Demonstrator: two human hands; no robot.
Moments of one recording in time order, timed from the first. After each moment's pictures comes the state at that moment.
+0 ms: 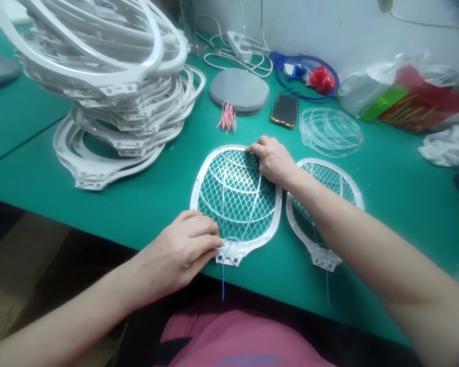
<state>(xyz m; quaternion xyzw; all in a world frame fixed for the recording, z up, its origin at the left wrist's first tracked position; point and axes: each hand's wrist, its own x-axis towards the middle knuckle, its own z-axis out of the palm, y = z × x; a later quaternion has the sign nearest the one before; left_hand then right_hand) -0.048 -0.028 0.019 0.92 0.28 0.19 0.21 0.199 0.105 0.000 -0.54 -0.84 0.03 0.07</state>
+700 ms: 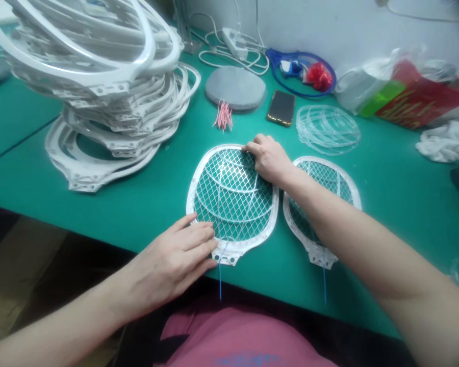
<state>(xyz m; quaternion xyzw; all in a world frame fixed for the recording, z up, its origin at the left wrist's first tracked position) -0.054 -0.037 0.013 0.94 0.26 0.15 0.14 0.198 0.108 -0.001 -0.55 -0.83 0.02 0.07</state>
